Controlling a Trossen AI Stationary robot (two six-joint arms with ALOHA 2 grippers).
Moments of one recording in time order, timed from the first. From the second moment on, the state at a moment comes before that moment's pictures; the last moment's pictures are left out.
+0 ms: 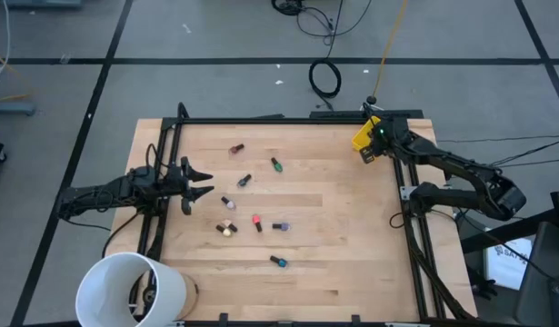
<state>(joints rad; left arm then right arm) 0.10 0.02 0.10 -0.16 -0.05 -0.11 -0.91 1.05 0.51 -0.38 0.26 0.08</state>
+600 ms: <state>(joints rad) 0.10 0.02 0.10 -0.16 -0.05 -0.11 -0.90 1.05 0.51 -0.18 -0.03 0.09</state>
